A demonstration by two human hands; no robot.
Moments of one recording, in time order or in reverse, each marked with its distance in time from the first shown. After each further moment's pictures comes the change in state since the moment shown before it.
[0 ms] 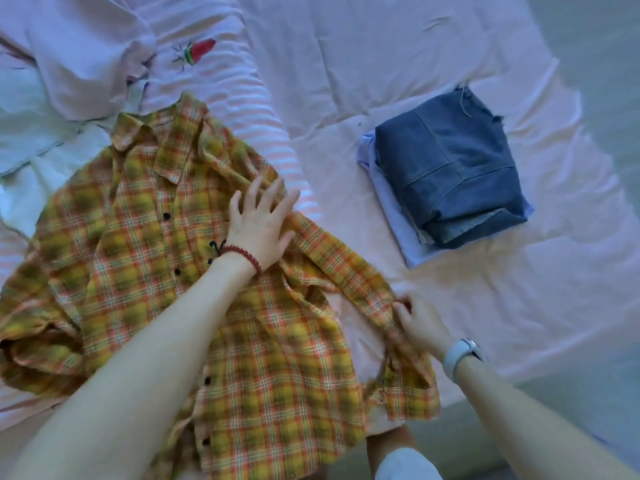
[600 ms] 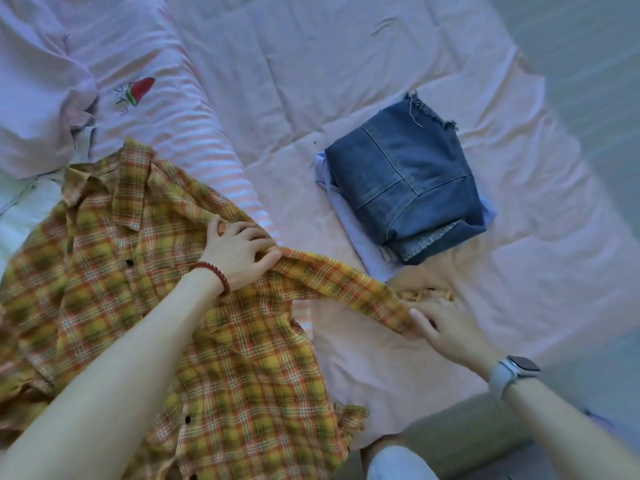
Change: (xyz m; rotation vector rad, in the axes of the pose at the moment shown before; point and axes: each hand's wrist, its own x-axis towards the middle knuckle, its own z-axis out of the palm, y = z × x) left_hand 0.050 0.022 -0.010 0.110 -0.298 0.125; right_hand -0.002 0.039 -0.101 -0.371 -0.027 -0.376
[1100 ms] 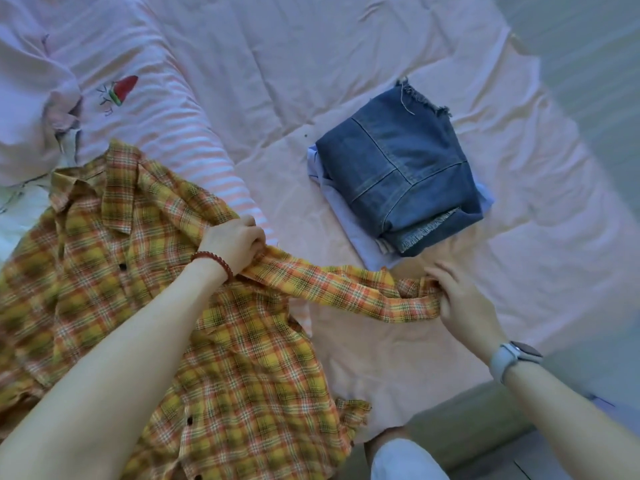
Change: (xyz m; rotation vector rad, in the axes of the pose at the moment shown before) left_hand 0.016 0.003 -0.004 -0.036 0.134 0.015; right_hand 0.006 0.018 0.009 0.094 0.365 0.158
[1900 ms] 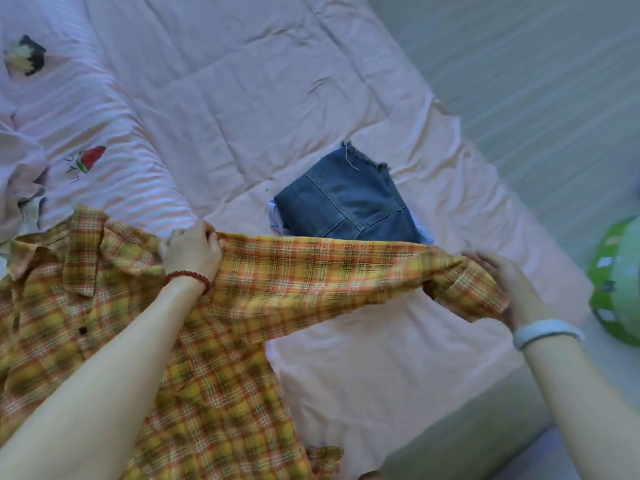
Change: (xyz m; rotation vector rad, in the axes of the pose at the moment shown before) left_hand 0.045 0.023 -0.047 -0.233 0.289 -0.459; right_hand 0.047 0.024 -0.134 1.453 0.093 0.919
